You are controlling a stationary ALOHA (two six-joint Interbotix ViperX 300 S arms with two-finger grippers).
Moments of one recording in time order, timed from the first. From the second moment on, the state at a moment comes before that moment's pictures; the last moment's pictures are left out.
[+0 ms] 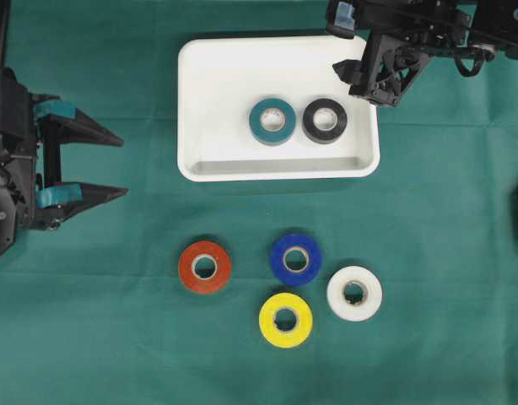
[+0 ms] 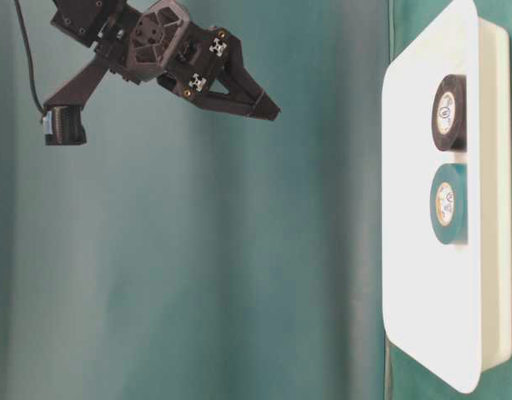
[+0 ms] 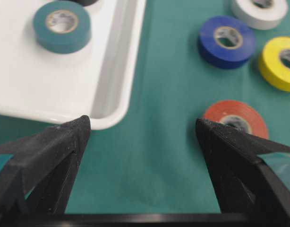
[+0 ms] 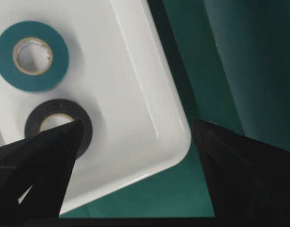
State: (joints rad) left arm 0.12 -0.81 1.16 0.01 0.11 -0.12; right arm -0.37 -0.18 0.44 -0.30 0.66 0.21
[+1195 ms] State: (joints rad) left arm 0.13 -0.81 1.16 0.01 0.12 -0.12; right arm -0.03 -0.71 0.84 -0.26 0.43 0.25
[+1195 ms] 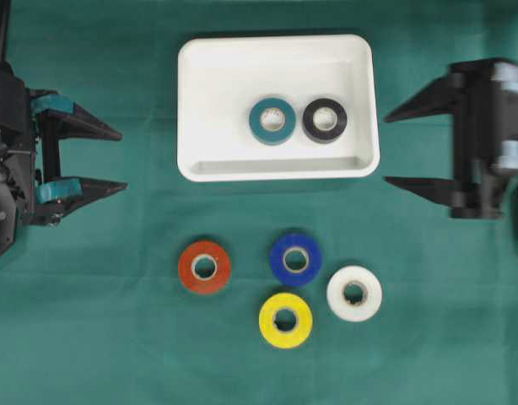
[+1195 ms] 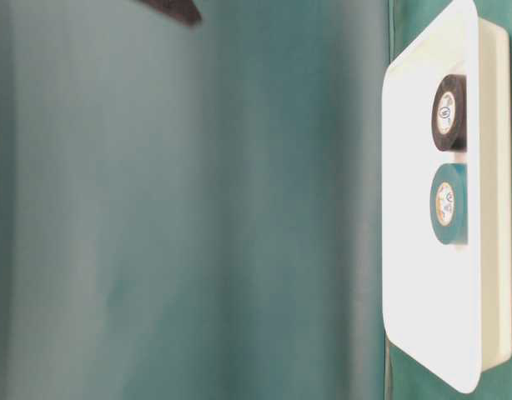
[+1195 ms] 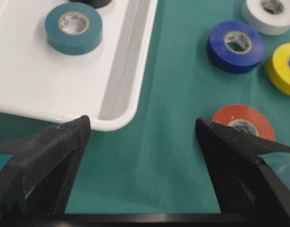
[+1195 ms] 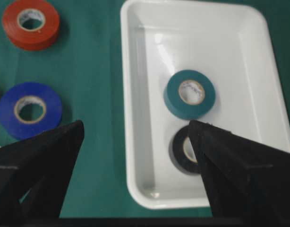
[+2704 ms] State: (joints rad) left arm -0.10 -0.81 1.16 0.00 0.11 -0.12; right arm -0.04 -0.90 1.17 -0.26 0.20 0.34
